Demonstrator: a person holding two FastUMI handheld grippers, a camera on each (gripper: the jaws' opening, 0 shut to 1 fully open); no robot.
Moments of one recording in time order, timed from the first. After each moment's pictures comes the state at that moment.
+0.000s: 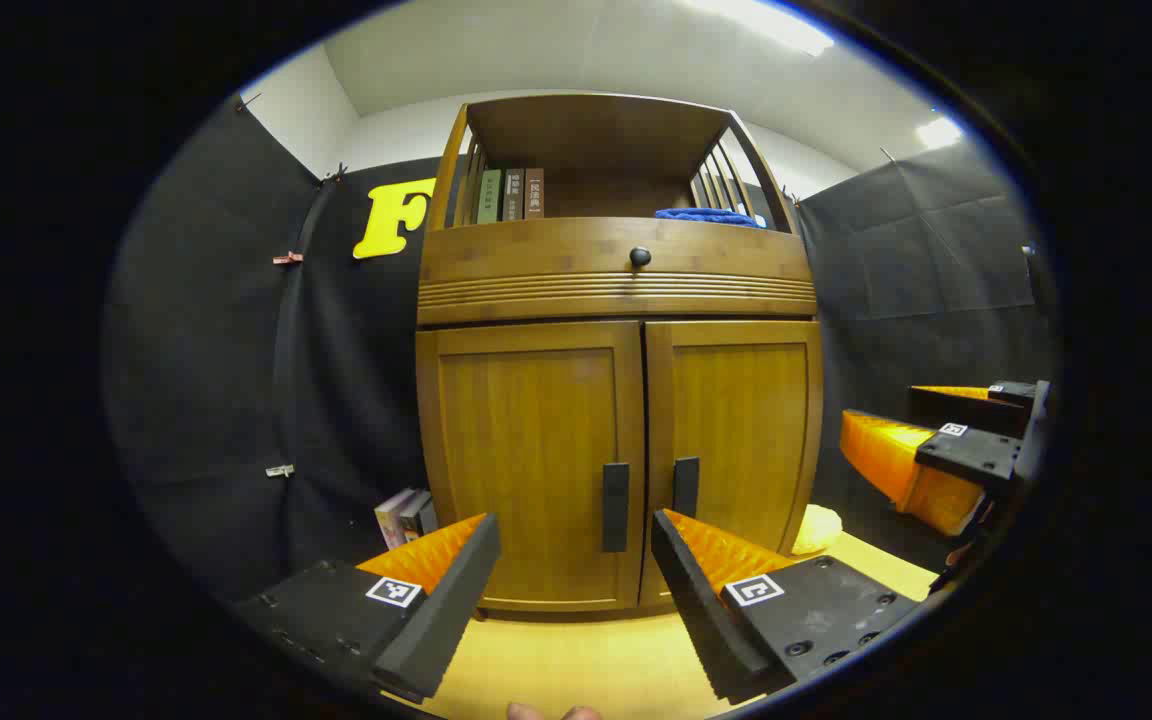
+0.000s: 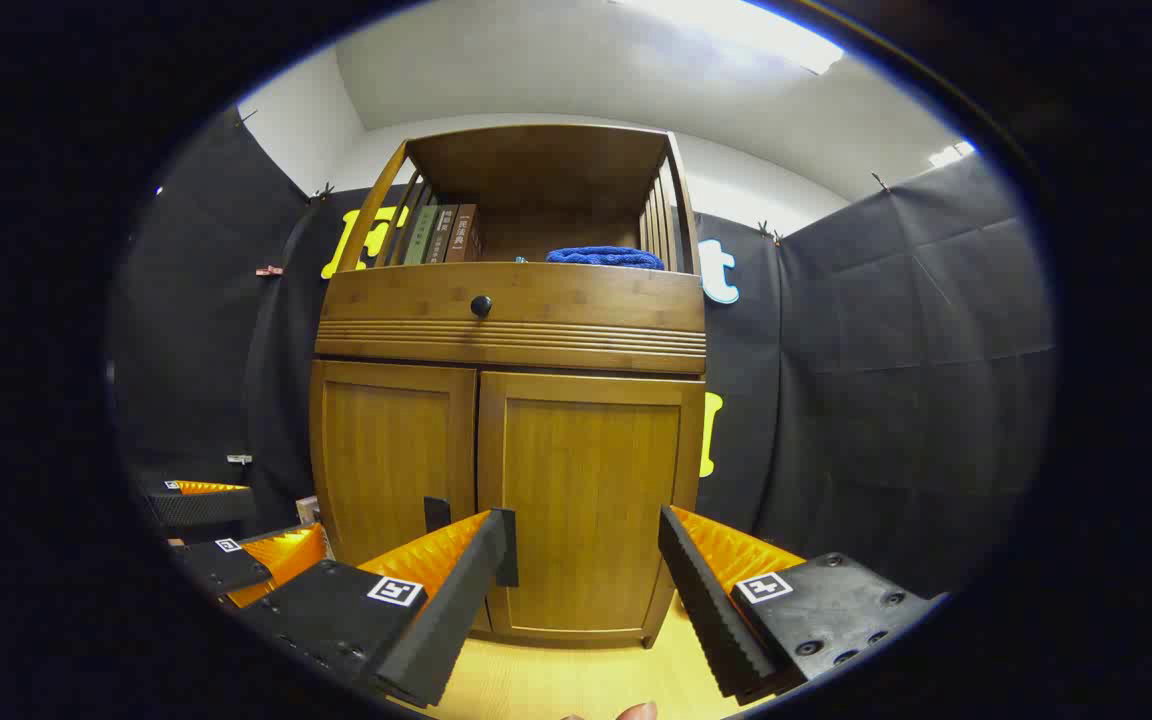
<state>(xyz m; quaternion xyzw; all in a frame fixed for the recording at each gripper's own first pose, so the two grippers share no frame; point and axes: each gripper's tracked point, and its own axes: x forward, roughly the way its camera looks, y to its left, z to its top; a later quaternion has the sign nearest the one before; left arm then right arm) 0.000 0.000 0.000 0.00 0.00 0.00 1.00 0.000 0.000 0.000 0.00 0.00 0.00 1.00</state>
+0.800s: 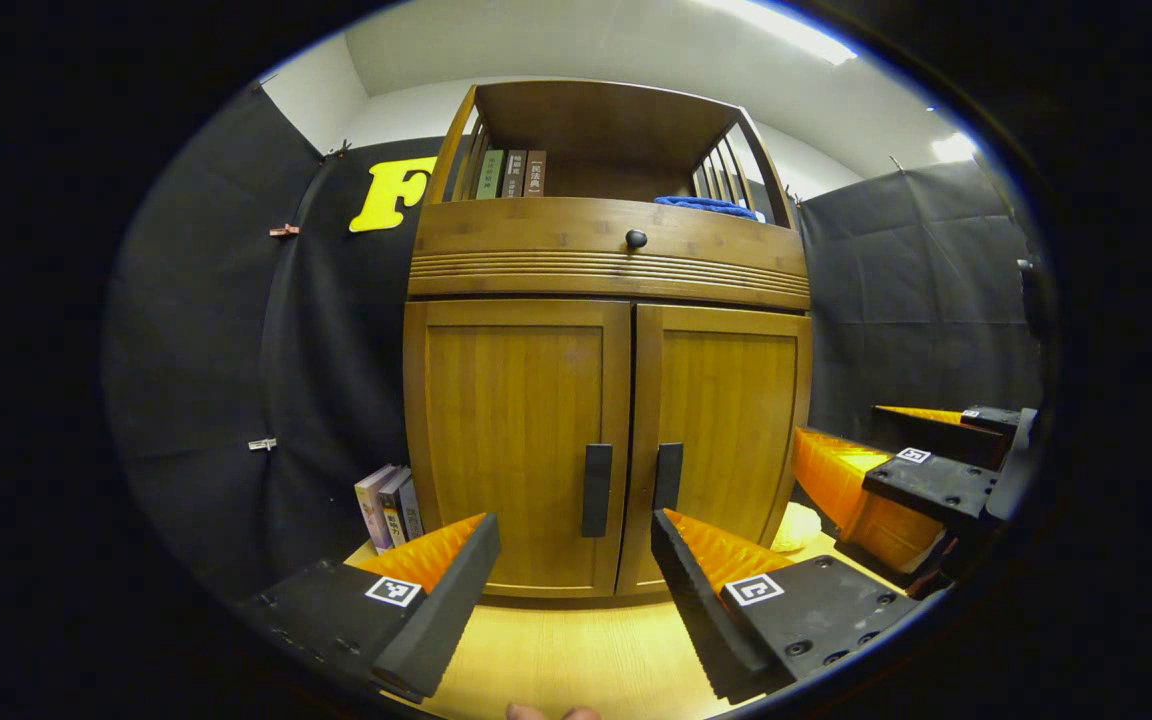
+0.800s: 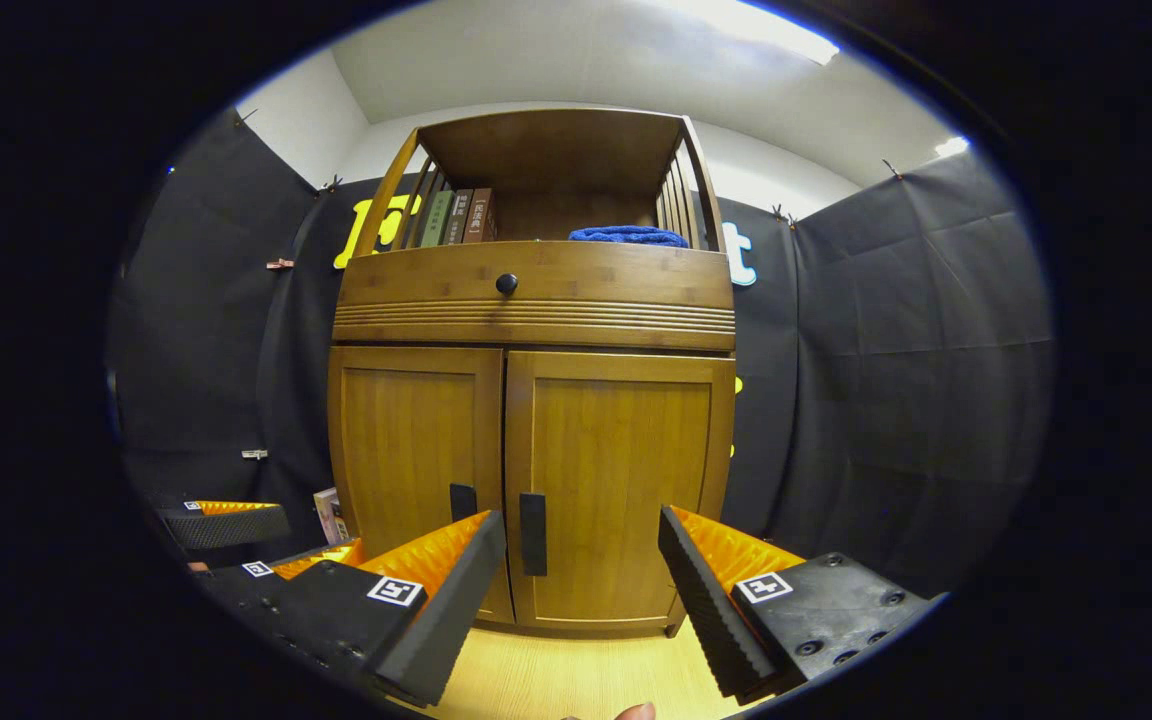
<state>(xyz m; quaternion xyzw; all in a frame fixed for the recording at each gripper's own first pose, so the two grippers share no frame) 0.001 0.007 -0.005 -0.02 0.01 -0.01 1.00 0.002 0.028 -0.004 0.02 0.02 0.02 1.00</state>
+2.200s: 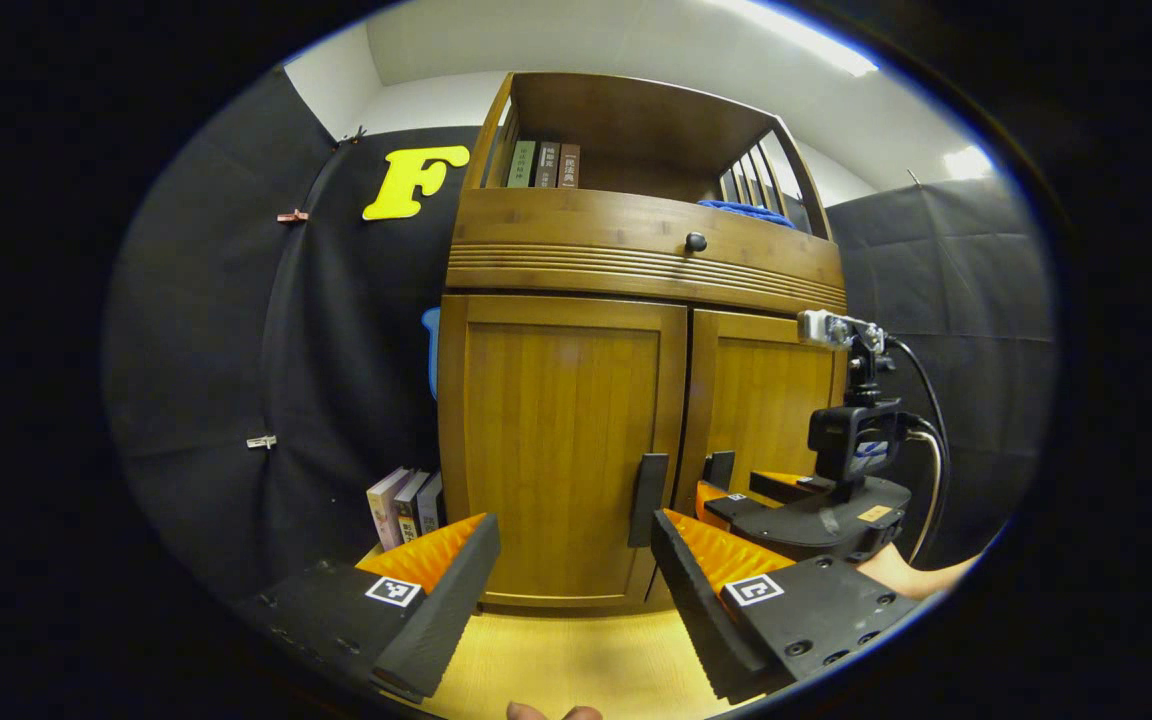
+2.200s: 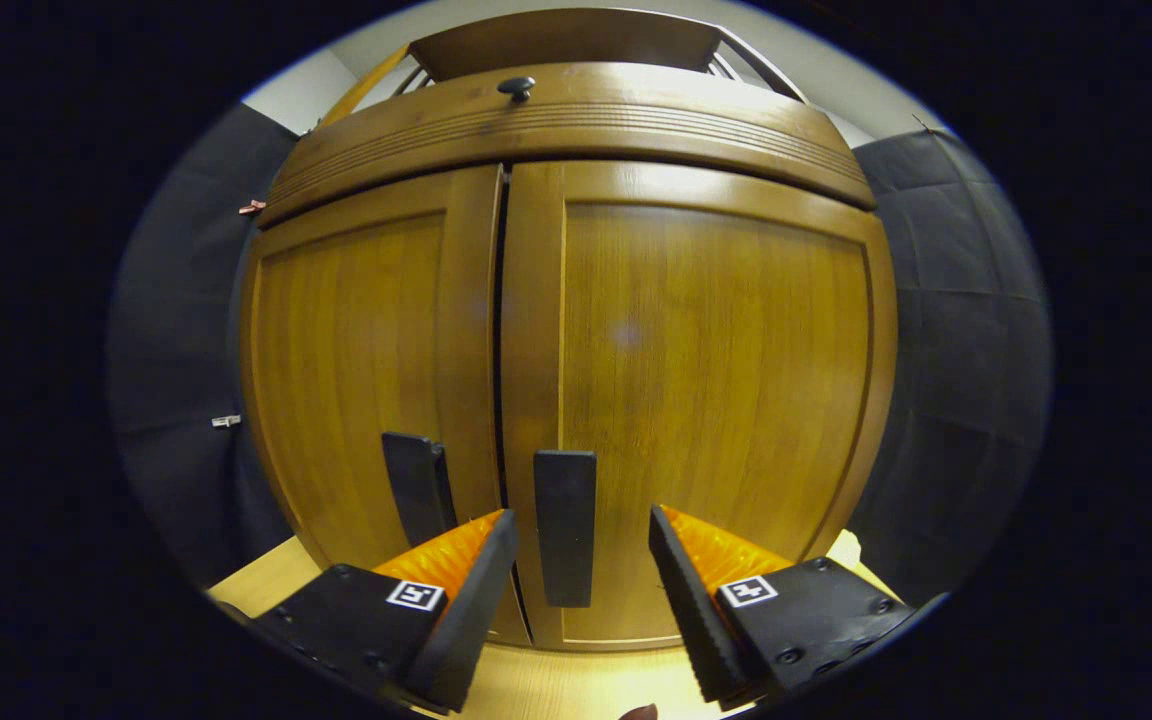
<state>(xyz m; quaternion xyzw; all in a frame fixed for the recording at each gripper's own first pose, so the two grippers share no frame) 0.027 0.068 -0.007 -0.04 0.02 -0.01 1.00 0.177 0.085 -0.149 0.04 0.13 0.03 0.99</state>
